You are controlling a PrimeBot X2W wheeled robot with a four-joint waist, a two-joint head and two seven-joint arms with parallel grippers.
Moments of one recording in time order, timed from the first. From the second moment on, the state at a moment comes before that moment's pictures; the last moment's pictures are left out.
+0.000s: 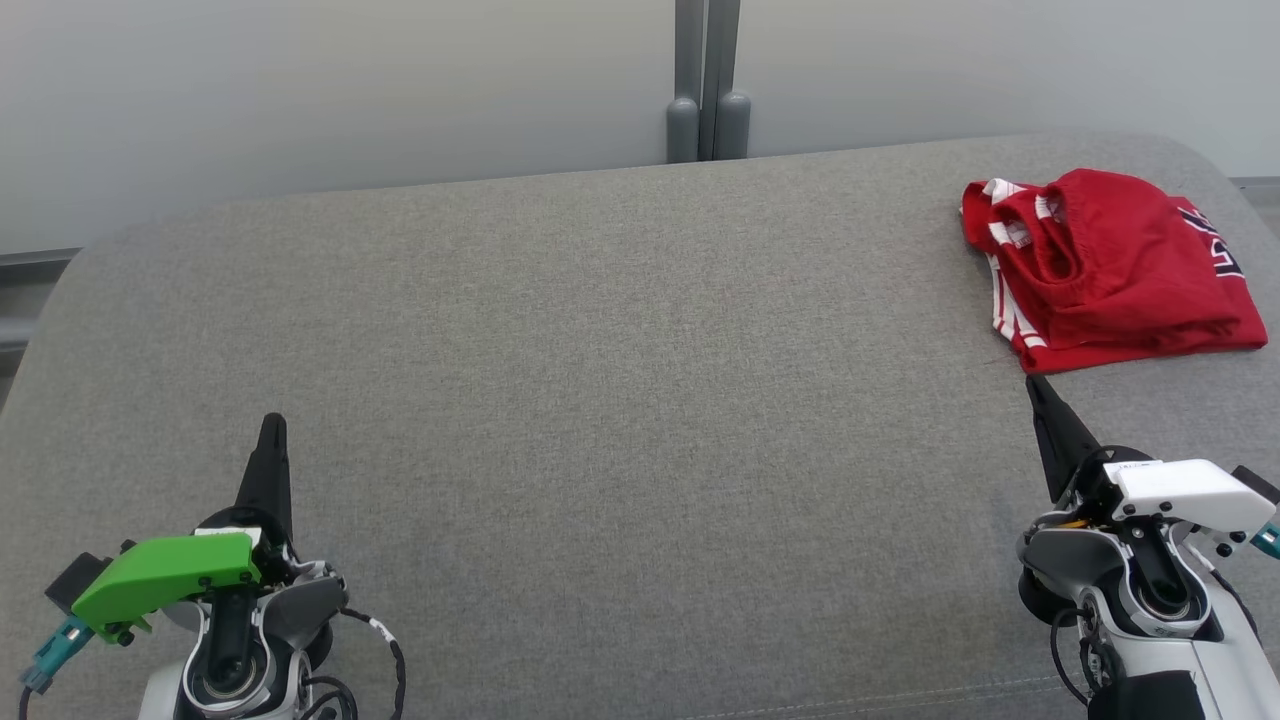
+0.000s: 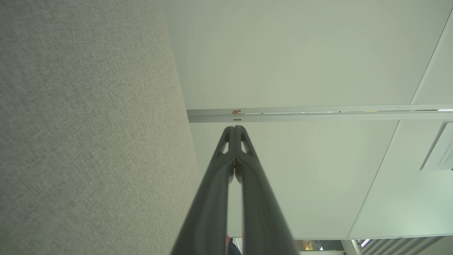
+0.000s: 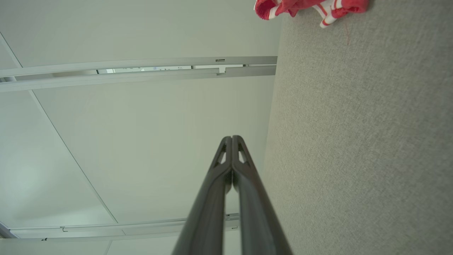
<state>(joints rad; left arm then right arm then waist) -0.24 0.05 0.09 0.38 -1.61 -0.13 0.05 -0.29 -0.05 -0.17 0.43 1.57 0.13 0.18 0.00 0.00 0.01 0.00</state>
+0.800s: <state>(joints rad) -0.24 0.05 0.09 0.38 -1.61 -0.13 0.05 -0.29 -0.05 -0.17 0.43 1.57 0.13 0.18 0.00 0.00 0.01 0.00</state>
